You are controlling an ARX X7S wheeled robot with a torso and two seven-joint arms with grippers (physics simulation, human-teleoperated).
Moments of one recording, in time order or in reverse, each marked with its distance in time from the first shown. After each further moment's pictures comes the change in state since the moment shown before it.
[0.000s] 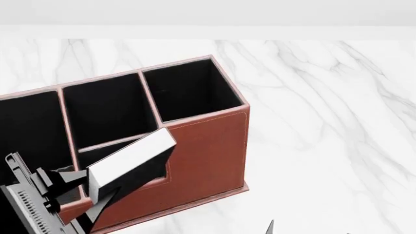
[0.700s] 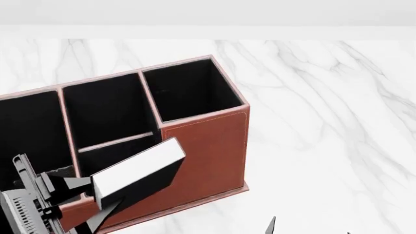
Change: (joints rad) left arm -0.004 -0.008 0.007 -0.022 -0.035 0.074 0.104; right arm 0.004 -0.025 0.018 -0.019 -0.070 0.110 0.046
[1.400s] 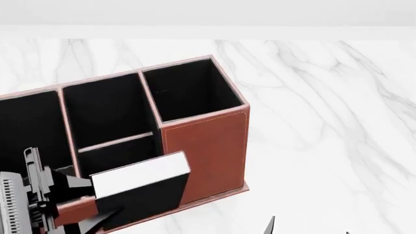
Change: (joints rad) left arm -0.112 -0.026 0.025 -0.069 -0.173 -0.047 0.268; right arm 0.009 0.003 -0.011 0.010 -0.004 0.001 0.012
